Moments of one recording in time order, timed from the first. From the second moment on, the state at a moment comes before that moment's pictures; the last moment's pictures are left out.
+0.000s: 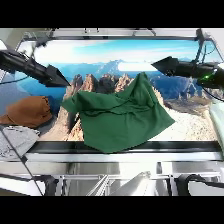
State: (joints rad) left arm 0.13 -1.71 1.71 0.82 -1.71 -1.17; right arm -0.16 -1.48 1.23 -0.24 1.10 0.75
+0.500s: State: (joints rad) left arm 0.19 -1.88 1.75 0.85 -1.67 -1.23; right arm -0.50 -1.36 0.88 -0.62 1.33 1.00
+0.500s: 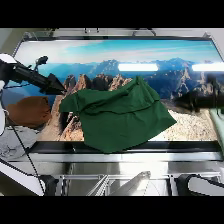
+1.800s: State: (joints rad) left arm -0.08 -1.86 1.58 0.82 -1.65 -1.26; right arm -0.32 -1.58 1.06 -0.53 0.86 0.99
